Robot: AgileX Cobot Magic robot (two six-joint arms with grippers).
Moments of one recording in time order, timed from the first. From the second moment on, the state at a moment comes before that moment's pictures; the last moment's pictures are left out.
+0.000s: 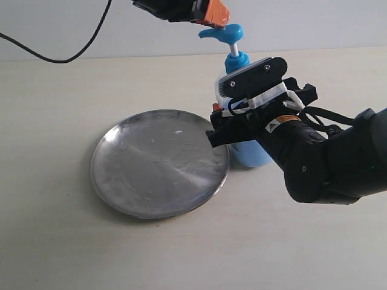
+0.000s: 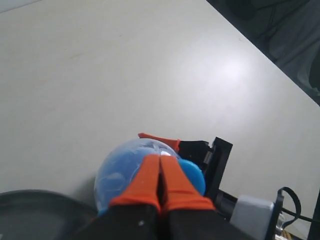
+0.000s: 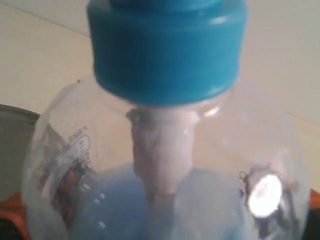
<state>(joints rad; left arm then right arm) -0.56 1.83 -1.60 -0.84 0.75 0.57 0.73 1.82 -0.63 0.67 -0.83 -0.59</state>
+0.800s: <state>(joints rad) -0.57 1.85 -1.61 -0.89 0.77 0.63 0.73 1.82 -0.63 0.67 -0.83 -0.59</state>
